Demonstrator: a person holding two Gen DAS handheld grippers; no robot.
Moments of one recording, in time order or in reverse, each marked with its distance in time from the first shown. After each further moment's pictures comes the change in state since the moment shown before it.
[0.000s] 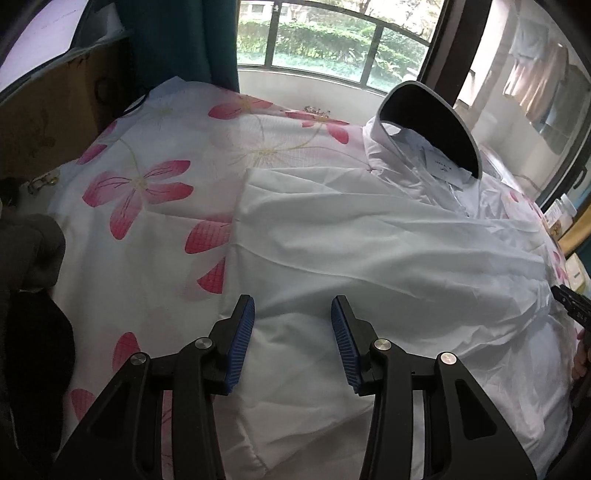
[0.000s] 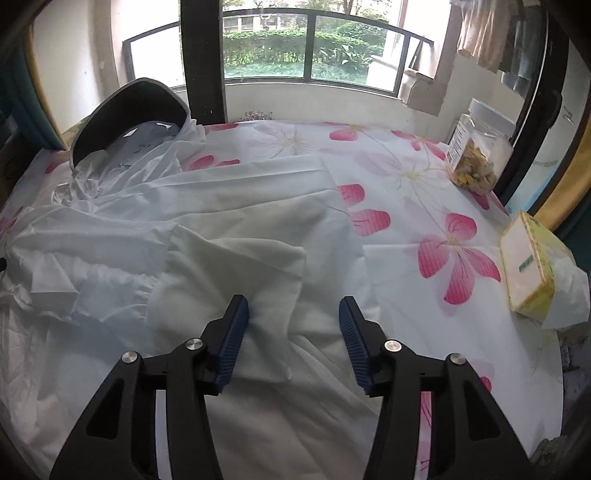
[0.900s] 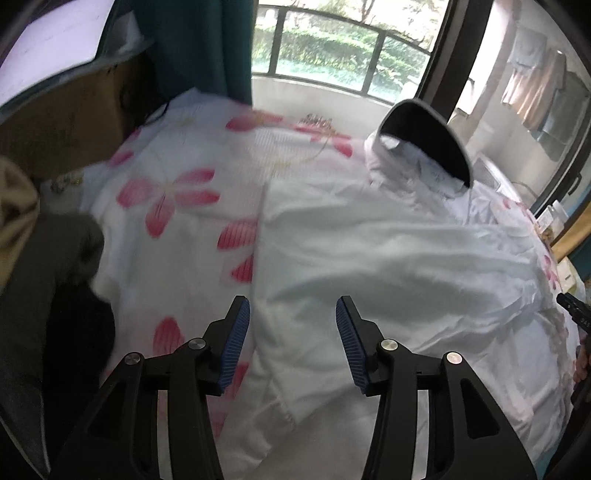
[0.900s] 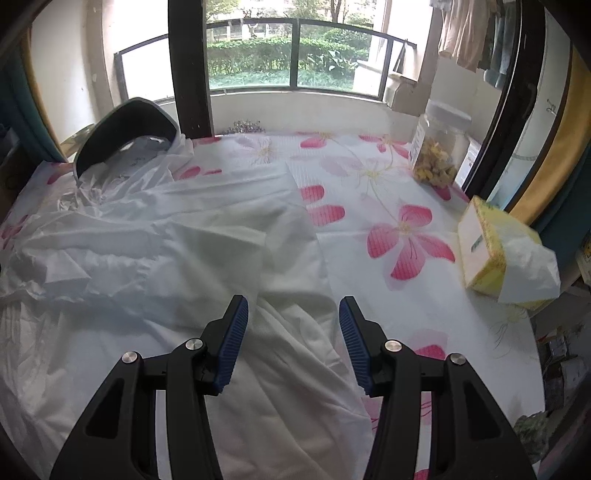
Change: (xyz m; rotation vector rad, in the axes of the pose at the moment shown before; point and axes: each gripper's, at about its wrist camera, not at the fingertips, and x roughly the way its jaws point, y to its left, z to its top) left arm -0.035 0.010 -0.001 -0.002 -0.042 -0.016; right arm -0.042 -0.019 -0.012 0.026 -0.037 -0.026
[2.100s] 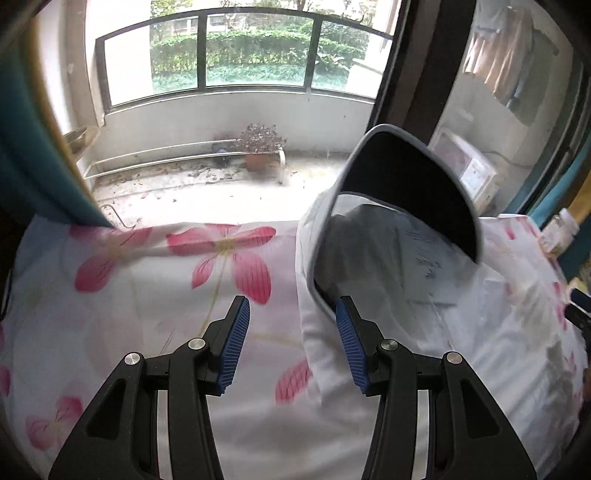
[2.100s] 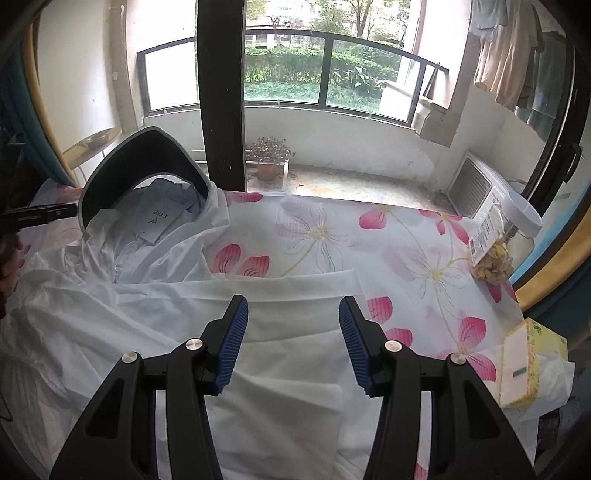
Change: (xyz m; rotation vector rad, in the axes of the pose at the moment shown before) left arm 0.145 -0.092 0.162 0.197 0.025 -0.098; right arm 0.042 0.053 0.095 -0.079 -0.036 0.044
